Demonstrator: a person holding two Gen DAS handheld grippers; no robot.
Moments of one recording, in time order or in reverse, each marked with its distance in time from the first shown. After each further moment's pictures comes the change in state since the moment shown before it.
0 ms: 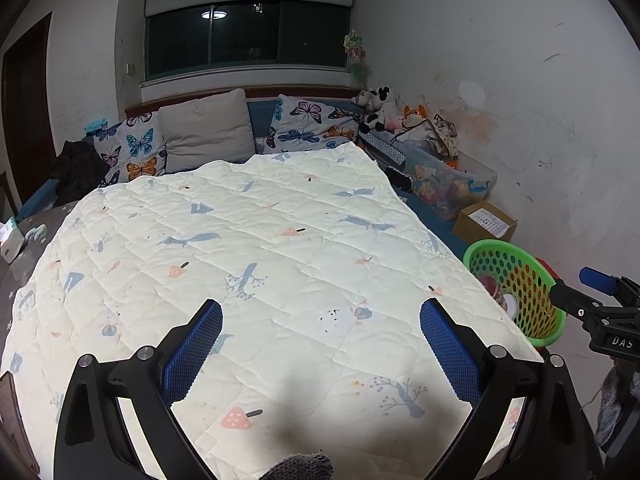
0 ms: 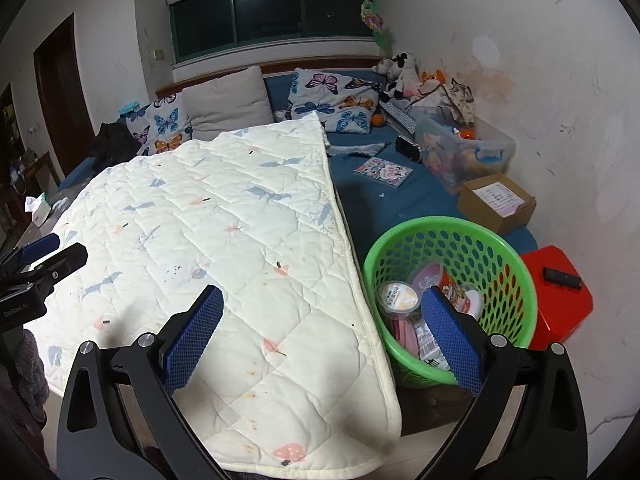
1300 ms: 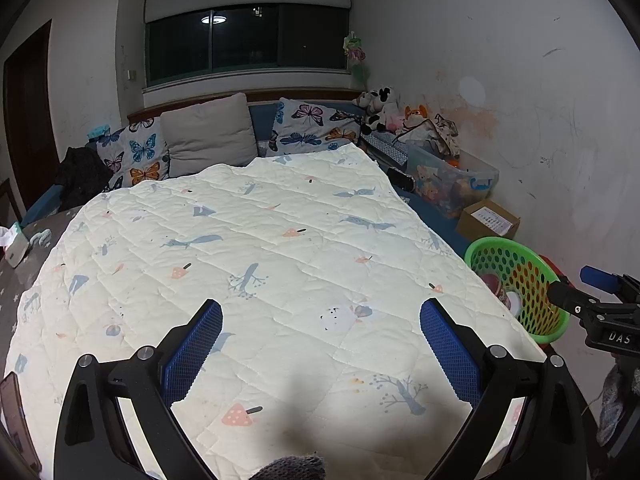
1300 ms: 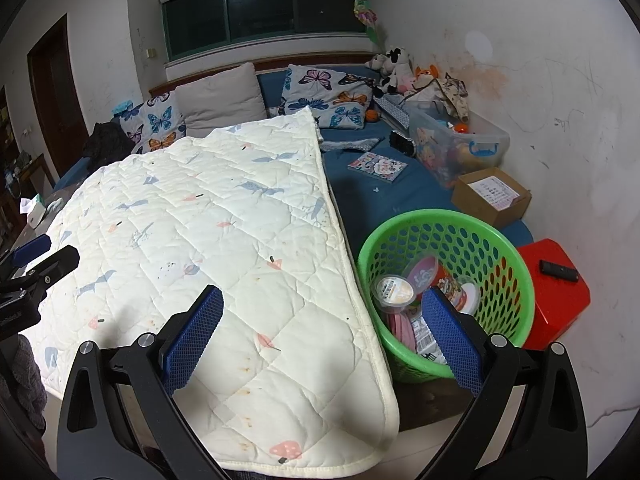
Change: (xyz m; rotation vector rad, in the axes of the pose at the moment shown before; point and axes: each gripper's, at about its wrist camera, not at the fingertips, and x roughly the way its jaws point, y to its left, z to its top) left arm -0.005 -0.005 -0.005 0.018 -0.010 0.017; right arm 0.003 -0.006 -0.006 0.008 0.010 -0.015
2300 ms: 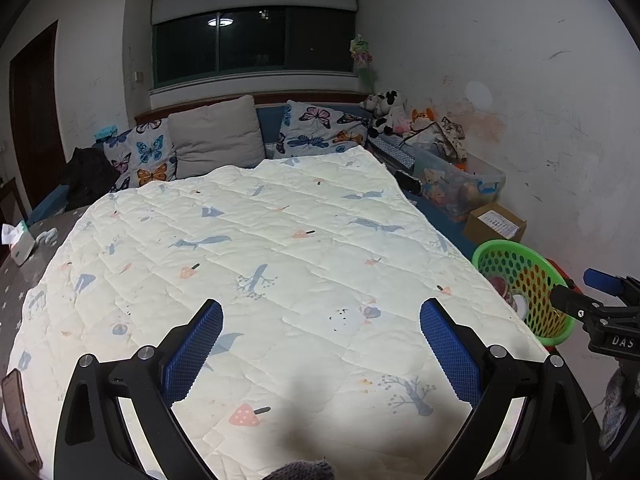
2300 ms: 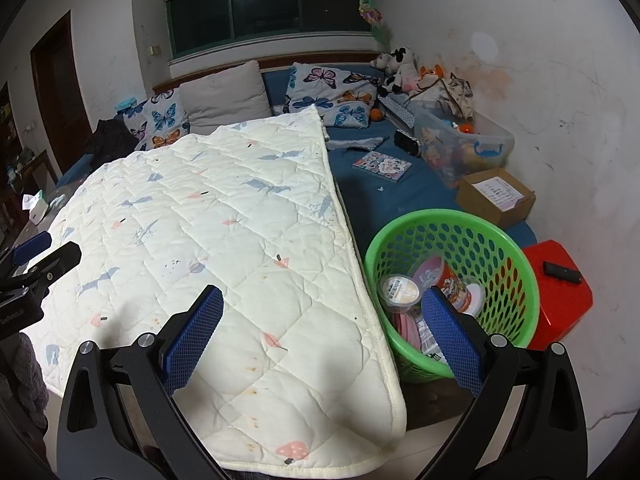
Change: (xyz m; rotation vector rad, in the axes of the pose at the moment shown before) left arm -0.002 0.002 0.000 -0.010 -0.009 0.033; right arm 0.003 0.010 -0.003 -0.009 0.005 0.006
